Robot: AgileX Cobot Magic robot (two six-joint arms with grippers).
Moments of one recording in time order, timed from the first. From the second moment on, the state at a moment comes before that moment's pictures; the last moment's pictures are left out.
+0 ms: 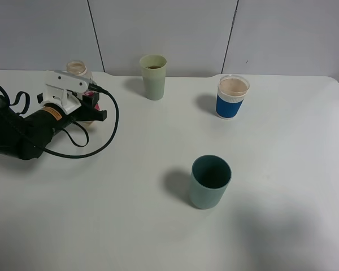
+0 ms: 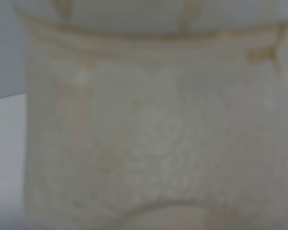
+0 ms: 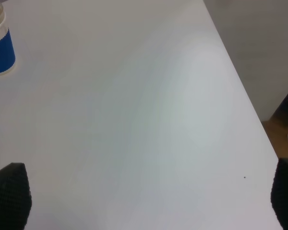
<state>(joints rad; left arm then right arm) -0.22 2.12 -0.65 0.02 -1.20 0.06 -0.01 0.00 -0.50 -0.13 1.07 0.15</state>
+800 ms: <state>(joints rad) -0.22 2.16 -0.66 0.02 -1.21 0.05 -0.01 0.00 -0.50 -0.13 1.07 0.15</state>
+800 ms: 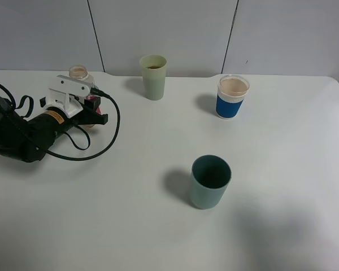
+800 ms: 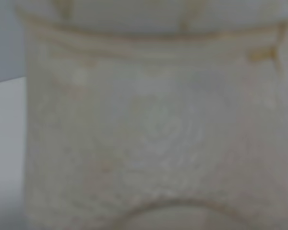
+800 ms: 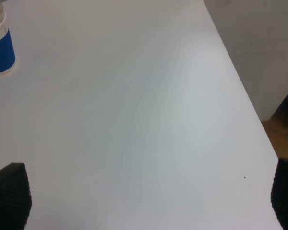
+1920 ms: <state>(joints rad) -0.22 2.13 -0.66 -0.05 -1.21 -0.18 -0.01 0.00 -0.50 -0.13 1.07 0.15</state>
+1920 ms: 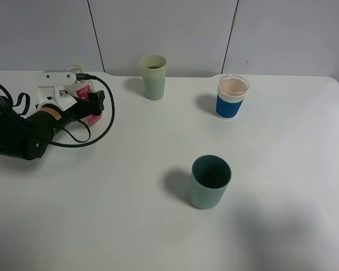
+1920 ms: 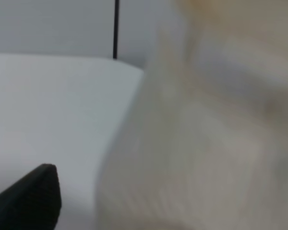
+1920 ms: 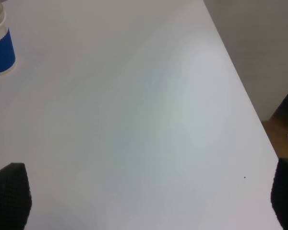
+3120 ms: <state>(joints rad) -0.22 1.60 -0.51 -0.18 -1.20 -0.17 -0.01 0.00 -0.50 -0.13 1.07 0.15</state>
